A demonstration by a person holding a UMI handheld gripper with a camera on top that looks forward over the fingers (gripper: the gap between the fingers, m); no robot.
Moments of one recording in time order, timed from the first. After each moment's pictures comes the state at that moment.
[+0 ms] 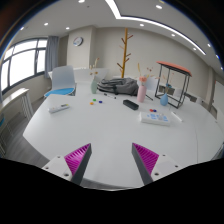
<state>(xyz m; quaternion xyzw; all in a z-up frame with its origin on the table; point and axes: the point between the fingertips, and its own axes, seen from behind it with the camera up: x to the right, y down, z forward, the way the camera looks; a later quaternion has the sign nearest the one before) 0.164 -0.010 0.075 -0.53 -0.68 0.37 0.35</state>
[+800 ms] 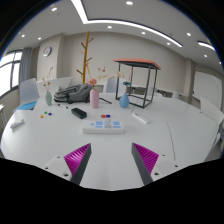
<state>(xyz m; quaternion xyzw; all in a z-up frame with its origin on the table) 0.049 0.247 0.070 -0.61 -0.57 0.35 0.43</state>
